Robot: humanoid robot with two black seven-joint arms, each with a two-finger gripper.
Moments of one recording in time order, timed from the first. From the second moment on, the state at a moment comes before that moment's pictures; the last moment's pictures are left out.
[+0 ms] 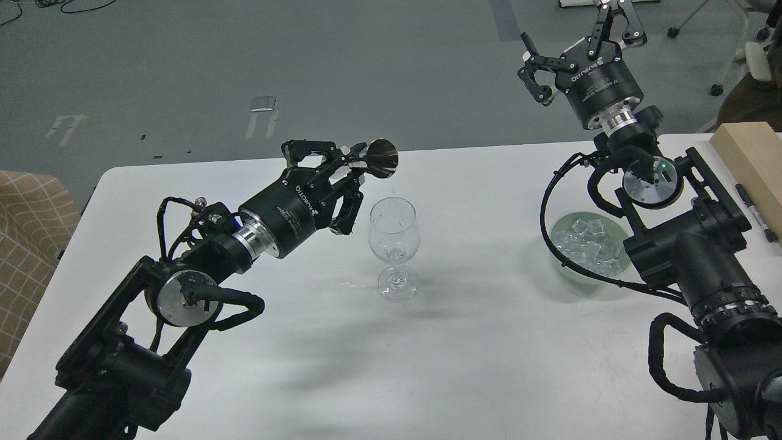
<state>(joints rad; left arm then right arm) -0.31 0.24 -1.13 -1.64 0.34 -0.03 0.29 0.77 0.00 1.47 0.71 -0.39 0.49 0.05</state>
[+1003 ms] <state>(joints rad) -0.31 0.23 -1.13 -1.64 0.50 -0.06 0.27 0.77 0.00 1.47 0.71 -0.39 0.49 0.05</state>
